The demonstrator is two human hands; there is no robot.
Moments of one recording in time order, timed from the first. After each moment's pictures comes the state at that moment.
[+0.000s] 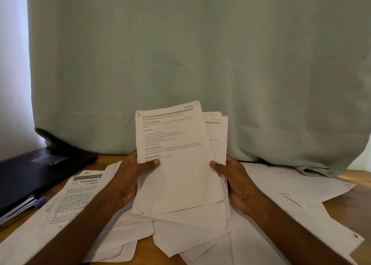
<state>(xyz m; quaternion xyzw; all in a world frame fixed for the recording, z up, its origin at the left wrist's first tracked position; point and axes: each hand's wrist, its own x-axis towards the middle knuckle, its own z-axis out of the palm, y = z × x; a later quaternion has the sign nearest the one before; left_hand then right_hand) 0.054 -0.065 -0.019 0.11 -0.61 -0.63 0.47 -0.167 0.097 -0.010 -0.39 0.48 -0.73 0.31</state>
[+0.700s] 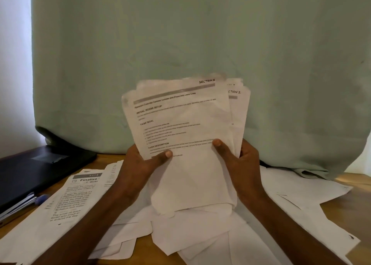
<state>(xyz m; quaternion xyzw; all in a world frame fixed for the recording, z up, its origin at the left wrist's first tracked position) 0.056 -0.019 0.004 0.07 -0.67 -0.47 0.57 -0.139 0.125 0.025 -0.50 0.42 -0.76 0.04</state>
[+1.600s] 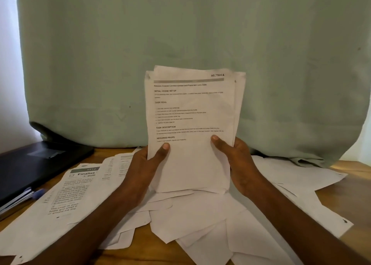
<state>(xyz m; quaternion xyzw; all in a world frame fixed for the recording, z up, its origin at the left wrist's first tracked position) 0.034 -0.015 -0.021 0.15 -0.62 -0.58 0.51 -0.161 0.113 0.014 -0.43 0.45 -0.75 0.23</state>
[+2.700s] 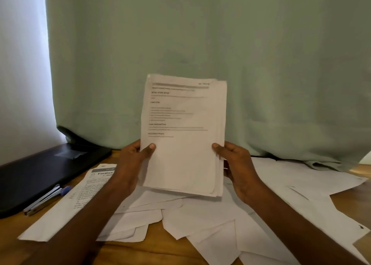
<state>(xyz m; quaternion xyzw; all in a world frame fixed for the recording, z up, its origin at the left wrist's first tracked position) 0.079 -0.048 -0.001 0.21 -0.58 -0.57 0.54 -0.137 0.112 0.011 -0.42 0.47 -0.73 0.27</state>
